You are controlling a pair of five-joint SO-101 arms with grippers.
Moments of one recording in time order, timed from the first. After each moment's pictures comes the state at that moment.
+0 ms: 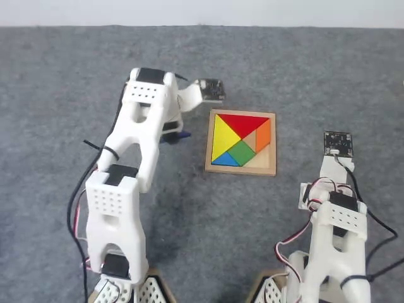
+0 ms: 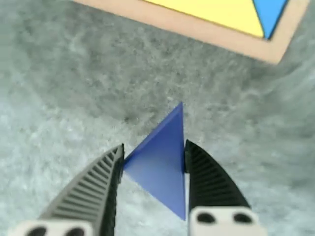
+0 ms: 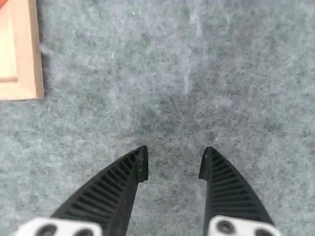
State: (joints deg) left arm 3.9 36.6 -26.3 89.4 -60.2; right arm 15.2 -39.7 71.4 43.2 11.0
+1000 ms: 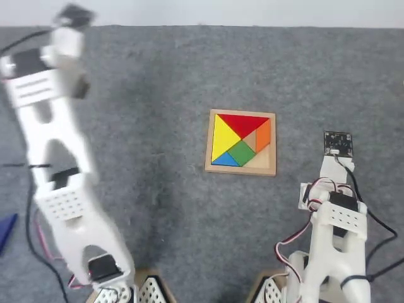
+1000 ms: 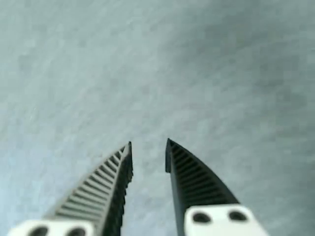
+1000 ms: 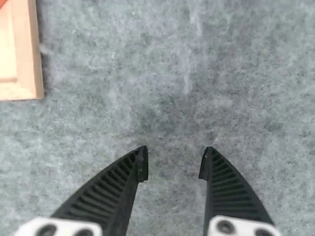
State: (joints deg) left arm -27.0 36.6 -55.3 98.2 -31.0; right arm 15.2 -39.7 71.4 43.2 11.0
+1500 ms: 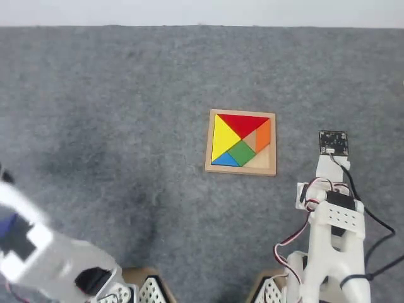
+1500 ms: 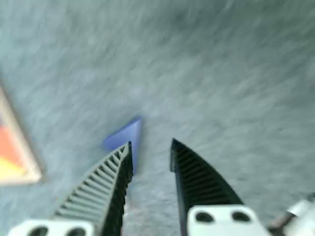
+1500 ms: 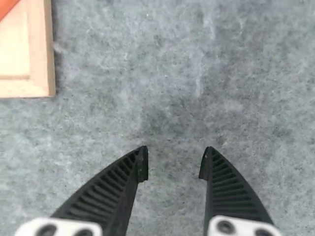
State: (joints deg) left arm -61.0 11.1 -10.4 96.7 -52.0; right arm 13.3 -39.7 71.5 43.2 11.0
